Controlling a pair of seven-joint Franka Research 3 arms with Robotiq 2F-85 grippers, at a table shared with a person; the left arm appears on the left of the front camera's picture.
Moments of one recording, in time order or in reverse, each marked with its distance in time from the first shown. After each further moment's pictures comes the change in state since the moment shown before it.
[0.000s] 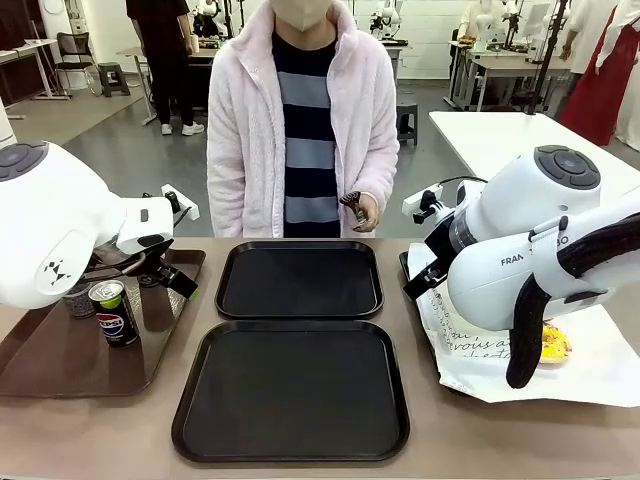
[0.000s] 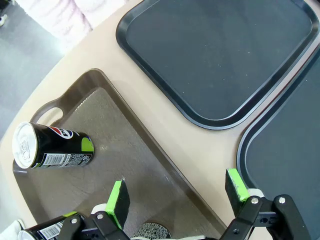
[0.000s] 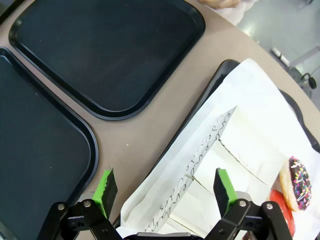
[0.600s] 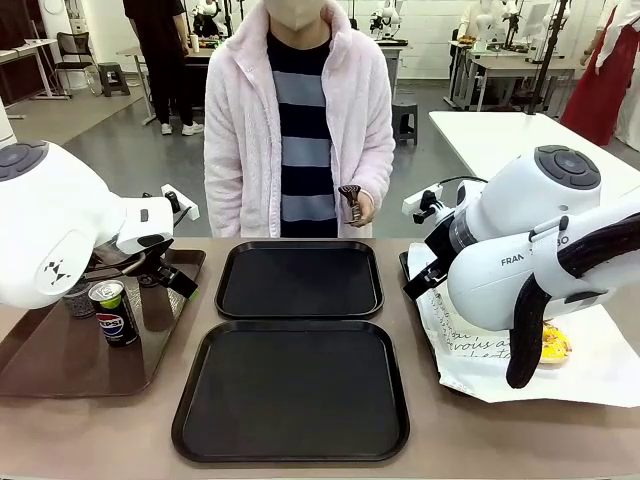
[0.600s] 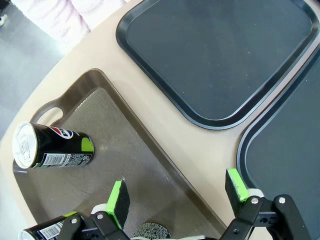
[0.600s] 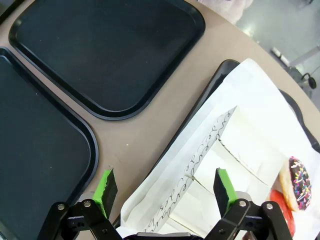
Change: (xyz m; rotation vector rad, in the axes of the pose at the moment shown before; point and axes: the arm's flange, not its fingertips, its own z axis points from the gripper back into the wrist) left arm 0.000 0.000 0.000 0.000 0.000 0.000; right arm 0.000 0.000 0.000 0.000 0.000 0.000
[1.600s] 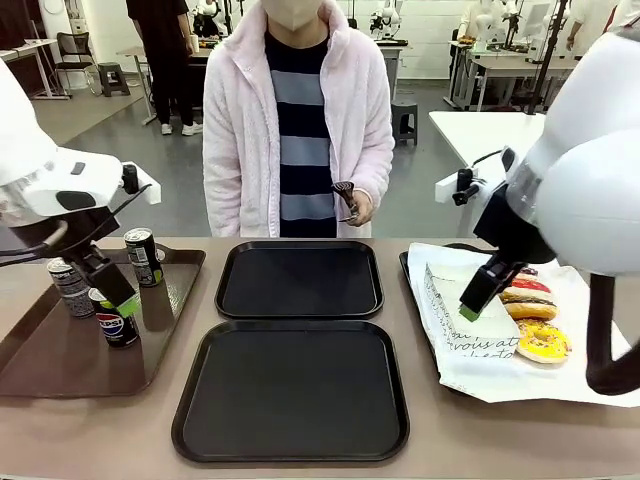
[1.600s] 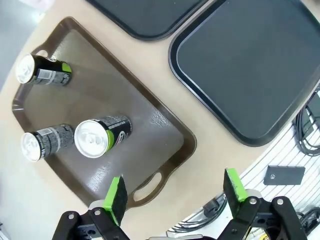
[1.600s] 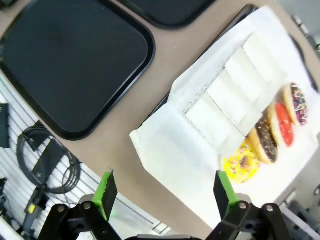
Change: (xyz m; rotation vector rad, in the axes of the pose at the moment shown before) left arm -0.023 -0.035 0.156 -0.089 0.253 -0.104; right arm -0.025 0.028 0.155 0.083 0.277 0.085
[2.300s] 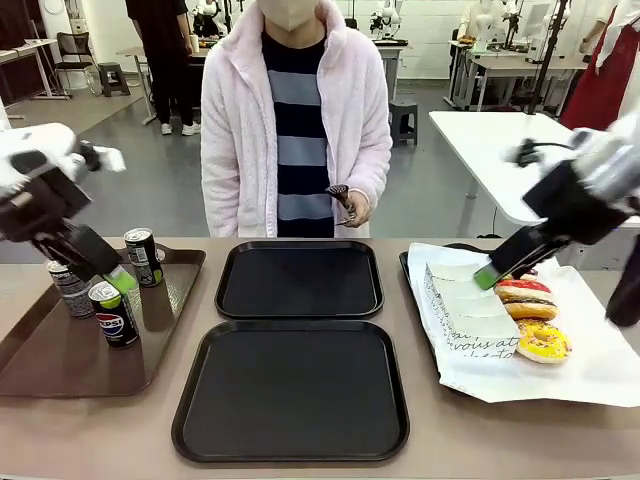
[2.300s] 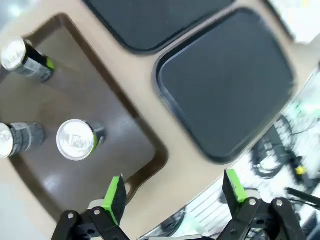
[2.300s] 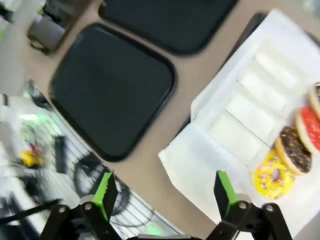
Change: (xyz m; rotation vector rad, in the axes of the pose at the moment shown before) left arm -0.015 0.052 0.002 -0.292 -0.119 0.225; right arm -0.031 -0.076 0.002 0.350 -0.199 -0.224
